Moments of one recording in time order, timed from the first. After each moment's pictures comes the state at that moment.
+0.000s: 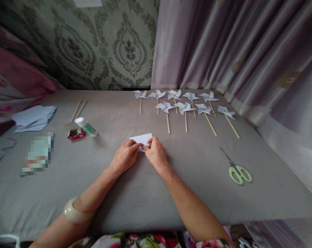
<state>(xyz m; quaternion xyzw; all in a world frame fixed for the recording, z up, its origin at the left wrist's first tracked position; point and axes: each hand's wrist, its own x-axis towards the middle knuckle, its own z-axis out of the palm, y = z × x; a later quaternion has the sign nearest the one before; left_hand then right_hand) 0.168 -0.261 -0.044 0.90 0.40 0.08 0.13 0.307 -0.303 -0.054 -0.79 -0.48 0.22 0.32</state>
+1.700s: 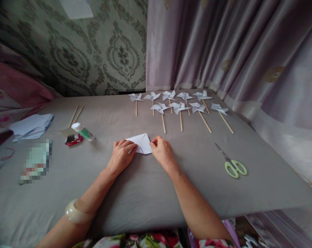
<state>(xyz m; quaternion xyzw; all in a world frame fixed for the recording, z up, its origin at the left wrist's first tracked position) 0.167 -0.253 -0.046 0.92 0.34 0.18 0.04 0.341 -0.315 -0.048 -0.79 -0.49 0.18 0.32</state>
